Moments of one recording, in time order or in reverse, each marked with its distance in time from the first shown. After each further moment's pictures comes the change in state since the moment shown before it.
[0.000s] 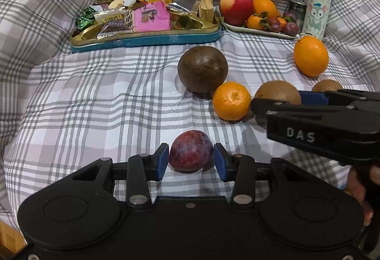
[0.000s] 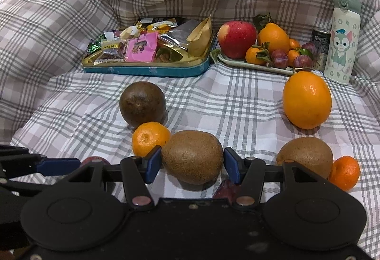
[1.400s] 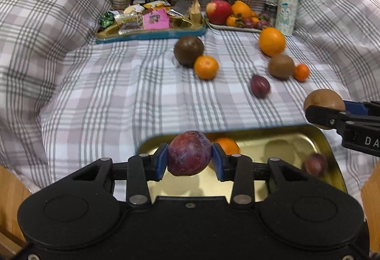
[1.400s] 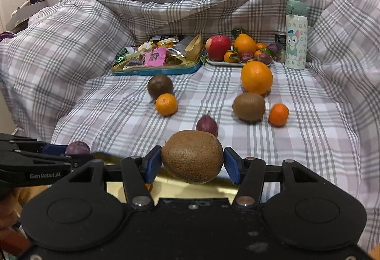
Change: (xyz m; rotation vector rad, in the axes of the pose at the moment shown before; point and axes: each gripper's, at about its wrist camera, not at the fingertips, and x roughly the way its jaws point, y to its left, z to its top) left arm -0.116 -0.023 -0.076 0.010 -0.035 0.007; right arm -0.180 -0.030 -0.084 0.051 -0.064 0.049
